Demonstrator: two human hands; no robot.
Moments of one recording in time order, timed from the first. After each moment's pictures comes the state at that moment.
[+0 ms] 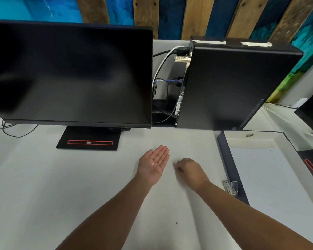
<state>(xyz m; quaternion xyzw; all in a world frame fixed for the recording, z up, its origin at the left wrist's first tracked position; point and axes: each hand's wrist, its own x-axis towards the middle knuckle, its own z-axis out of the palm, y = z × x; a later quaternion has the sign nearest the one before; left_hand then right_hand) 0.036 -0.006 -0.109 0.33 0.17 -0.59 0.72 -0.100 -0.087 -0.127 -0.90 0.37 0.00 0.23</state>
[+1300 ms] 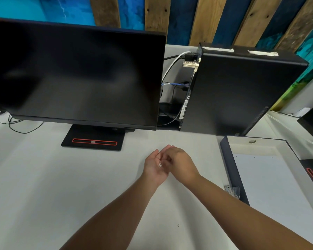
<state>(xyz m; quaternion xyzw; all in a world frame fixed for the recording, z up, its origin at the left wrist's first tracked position) 0.032 -0.011 -0.103 0.31 0.17 -0.61 0.71 -0.053 -0.068 -0.078 -0.90 0.31 -0.10 0.29</state>
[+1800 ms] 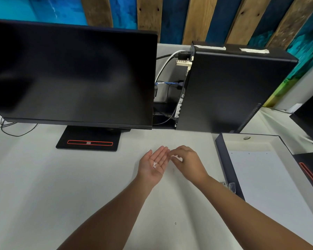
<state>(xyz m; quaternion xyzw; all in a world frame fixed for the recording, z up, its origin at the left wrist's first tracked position) 0.030 -0.004 -0.103 0.31 0.17 -0.59 0.72 -0.086 -0.084 -0.080 -0.88 0.33 -0.15 0.31</state>
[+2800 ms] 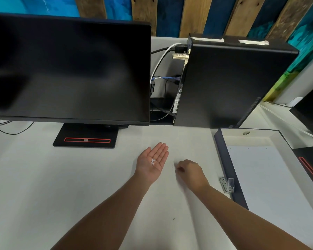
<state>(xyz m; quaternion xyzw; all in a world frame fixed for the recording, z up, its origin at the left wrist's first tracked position) 0.030 -0.005 -0.107 0.30 0.17 -0.60 0.72 -0.112 -0.080 -0.138 -0.86 0.44 -0.03 0.27</state>
